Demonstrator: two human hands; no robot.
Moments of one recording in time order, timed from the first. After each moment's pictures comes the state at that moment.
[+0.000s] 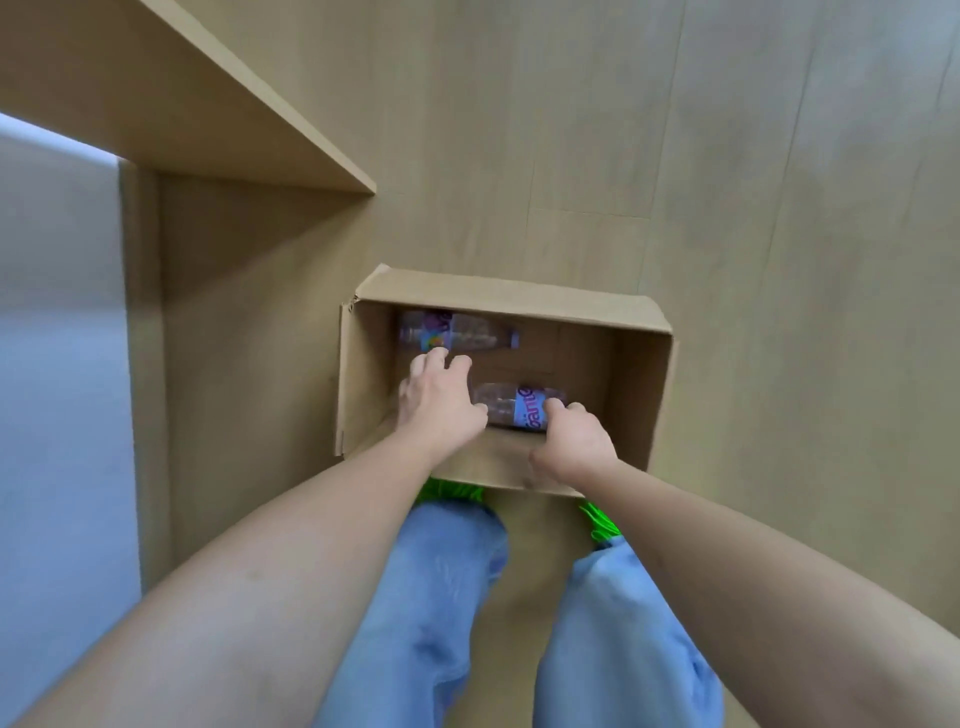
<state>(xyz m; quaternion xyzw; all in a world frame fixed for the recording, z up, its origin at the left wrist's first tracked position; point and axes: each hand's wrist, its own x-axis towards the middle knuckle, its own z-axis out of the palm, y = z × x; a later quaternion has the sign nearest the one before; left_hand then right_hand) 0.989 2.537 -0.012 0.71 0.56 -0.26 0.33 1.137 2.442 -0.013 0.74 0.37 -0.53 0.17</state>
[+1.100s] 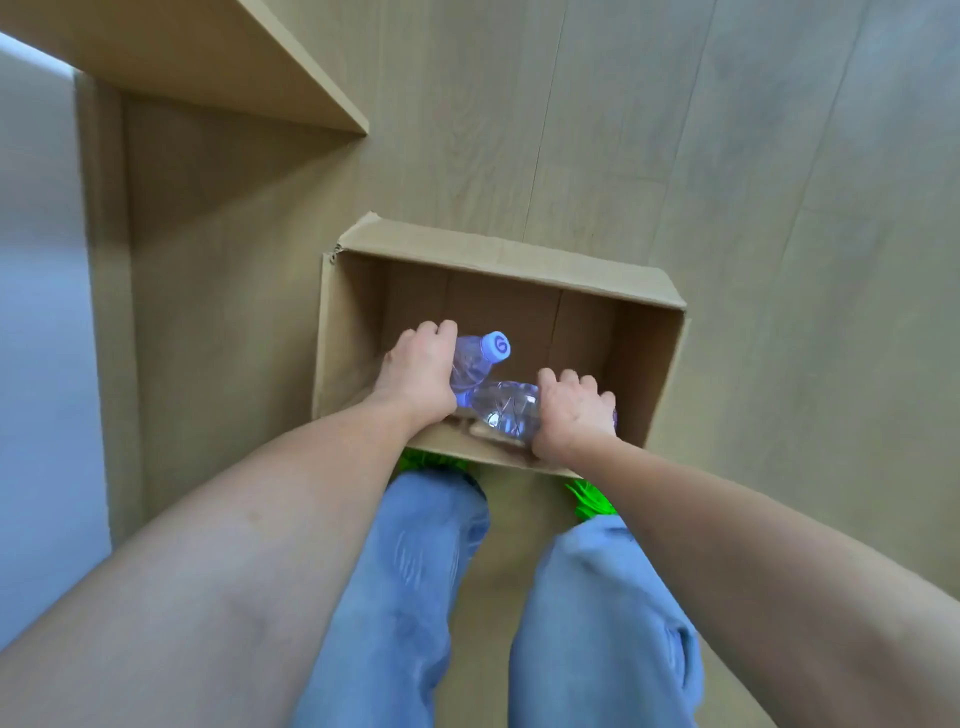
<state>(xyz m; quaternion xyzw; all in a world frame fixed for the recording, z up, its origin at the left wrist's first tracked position) 0.978 2.536 -0.029 0.75 0.51 -0.27 0.32 1.142 2.435 -0.038 0.70 0.49 -0.45 0.26</state>
